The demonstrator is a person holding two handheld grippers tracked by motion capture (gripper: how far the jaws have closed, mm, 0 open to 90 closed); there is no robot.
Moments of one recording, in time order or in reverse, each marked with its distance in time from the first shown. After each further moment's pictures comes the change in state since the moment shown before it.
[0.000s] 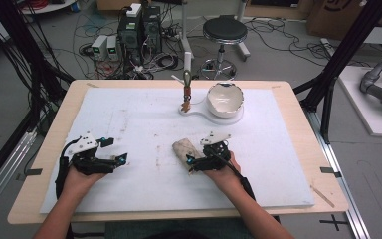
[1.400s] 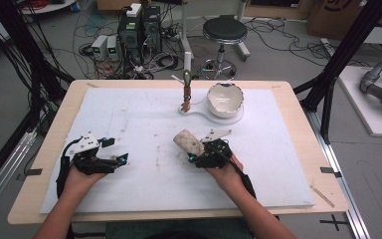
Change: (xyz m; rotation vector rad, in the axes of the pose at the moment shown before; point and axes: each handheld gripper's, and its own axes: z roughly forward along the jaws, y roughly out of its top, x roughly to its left) left arm 0.000 0.000 0.004 0.009 -0.006 0.008; right arm -0.006 0.008 -0.008 0.042 0.041 0.009
